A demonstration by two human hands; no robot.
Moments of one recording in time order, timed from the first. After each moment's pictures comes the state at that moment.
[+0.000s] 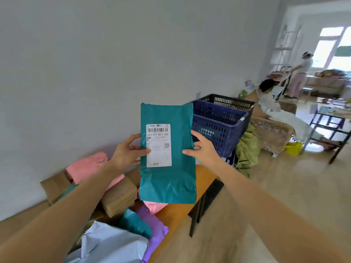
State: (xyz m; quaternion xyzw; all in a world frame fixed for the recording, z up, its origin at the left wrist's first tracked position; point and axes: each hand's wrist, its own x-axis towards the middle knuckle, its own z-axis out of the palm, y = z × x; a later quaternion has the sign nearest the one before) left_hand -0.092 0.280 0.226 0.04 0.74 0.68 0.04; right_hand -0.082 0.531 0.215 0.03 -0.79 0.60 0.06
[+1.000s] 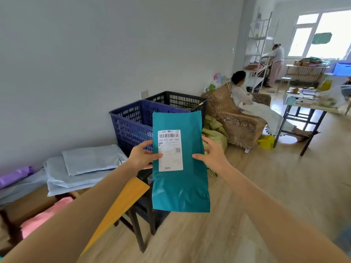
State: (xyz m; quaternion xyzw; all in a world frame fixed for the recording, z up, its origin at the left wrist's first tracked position) left_hand -0.173 0.765 0.193 0.02 0.77 0.63 0.10; right_hand -0.134 1.000 0.171 -0.05 -0.80 0.58 0.12
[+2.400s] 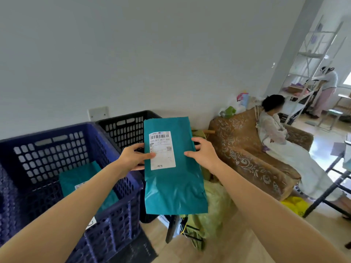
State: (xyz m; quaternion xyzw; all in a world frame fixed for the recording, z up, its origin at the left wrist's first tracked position) left_hand -0.756 1.078 0.169 -0.09 0.72 0.68 0.08; right_hand -0.763 1.314 0.196 0.00 -0.88 0.48 0.02
